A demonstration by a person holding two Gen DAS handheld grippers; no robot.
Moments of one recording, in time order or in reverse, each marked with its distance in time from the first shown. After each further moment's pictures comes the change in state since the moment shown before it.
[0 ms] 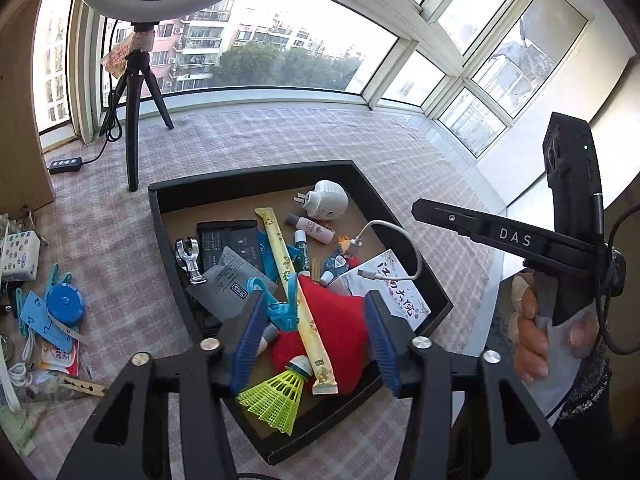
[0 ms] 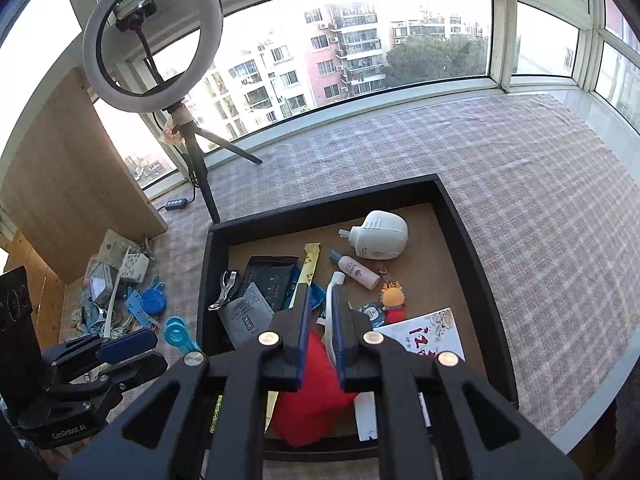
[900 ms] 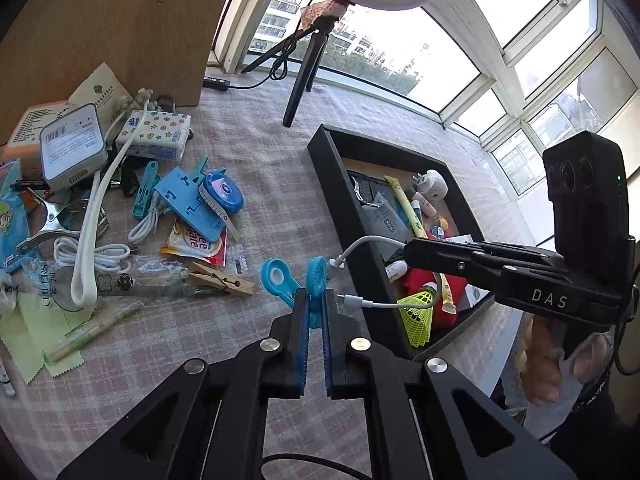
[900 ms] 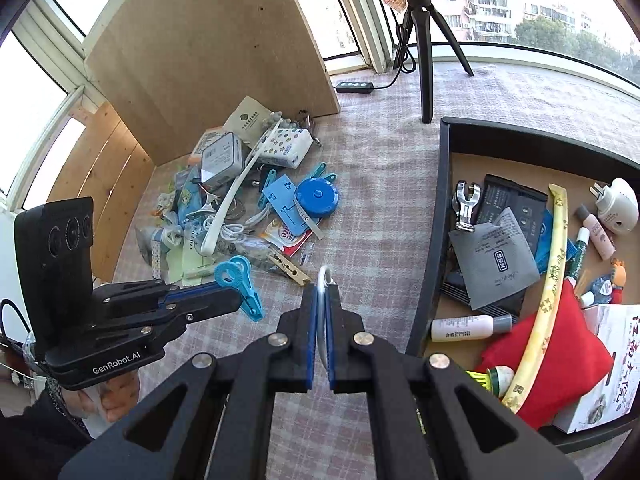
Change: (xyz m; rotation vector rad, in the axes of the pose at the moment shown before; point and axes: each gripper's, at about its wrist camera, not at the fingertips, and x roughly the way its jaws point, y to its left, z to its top) left arm -0.075 0.145 -0.086 -0.219 -0.011 0.090; right arm 0.064 0.182 -0.074 -0.285 0.225 0.352
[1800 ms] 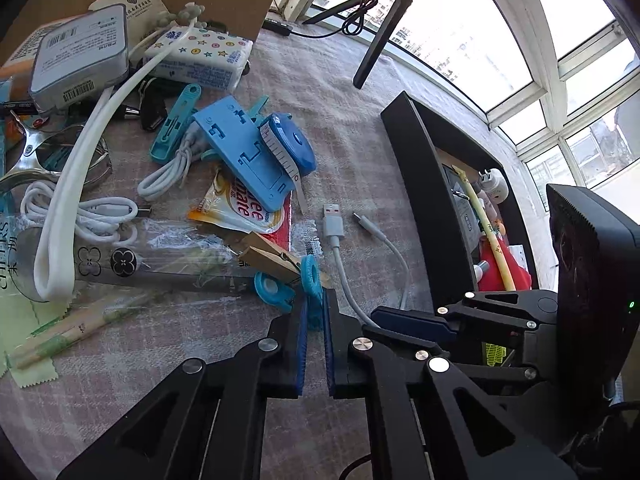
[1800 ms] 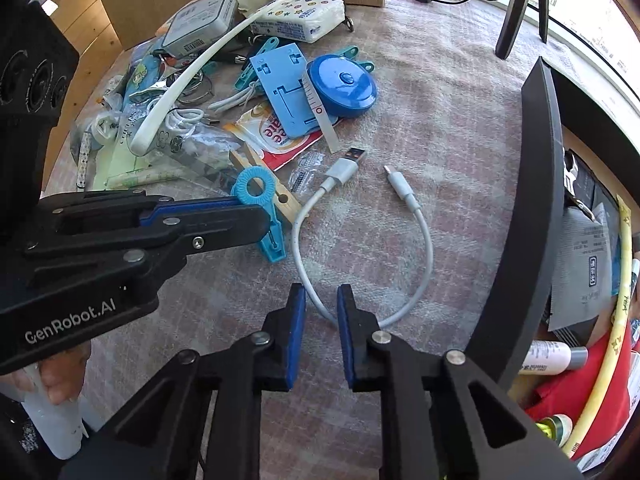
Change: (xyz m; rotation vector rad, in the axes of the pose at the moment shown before) left arm 0.058 0.063 -0.011 -0.143 0.074 0.053; right arm 0.123 0.025 -0.034 -0.204 0.280 -0.155
